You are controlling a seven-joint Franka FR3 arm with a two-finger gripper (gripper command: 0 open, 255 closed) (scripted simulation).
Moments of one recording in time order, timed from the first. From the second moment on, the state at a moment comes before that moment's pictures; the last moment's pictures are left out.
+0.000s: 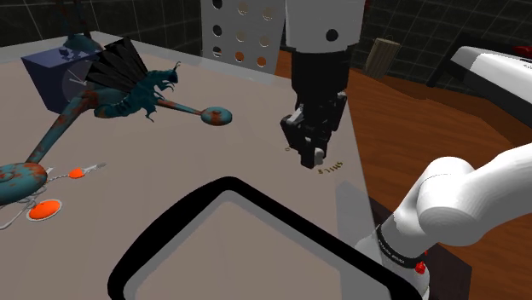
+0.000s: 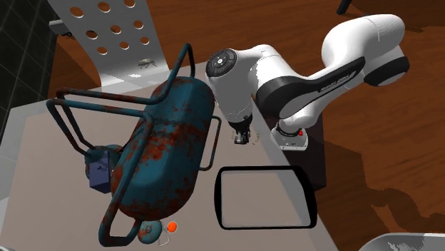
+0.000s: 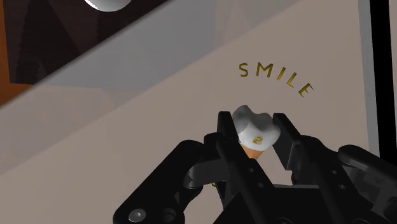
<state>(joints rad) 0.12 -0.51 0.51 -2.06 0.30 1.36 0.57</state>
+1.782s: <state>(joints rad) 0.16 -0.18 0.90 -1.60 0.31 1.31 1.09</state>
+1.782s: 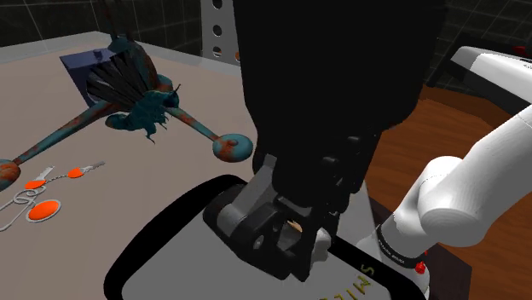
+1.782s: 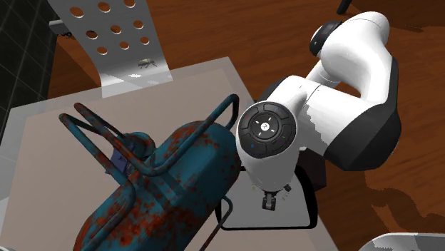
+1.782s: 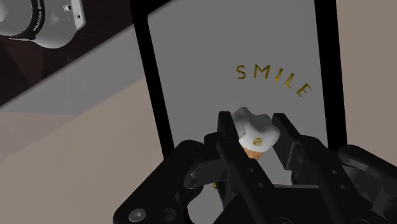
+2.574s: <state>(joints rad) 0.18 -0.25 0.90 -1.78 0.35 1.47 1.04</state>
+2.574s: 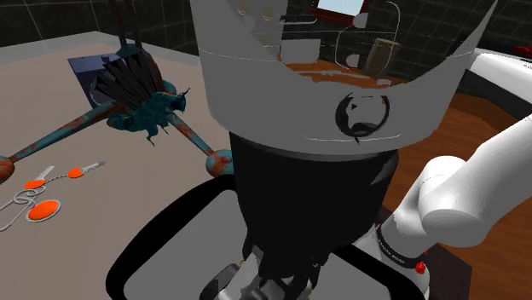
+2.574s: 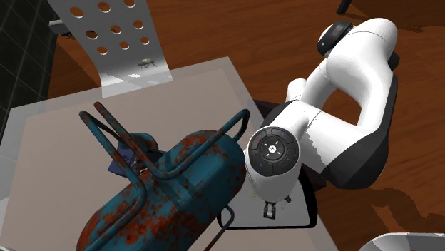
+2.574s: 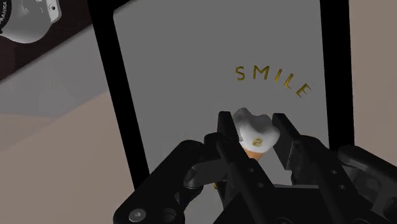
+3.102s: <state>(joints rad) 0.19 -0.23 0.90 -1.80 0.34 1.49 1.05</state>
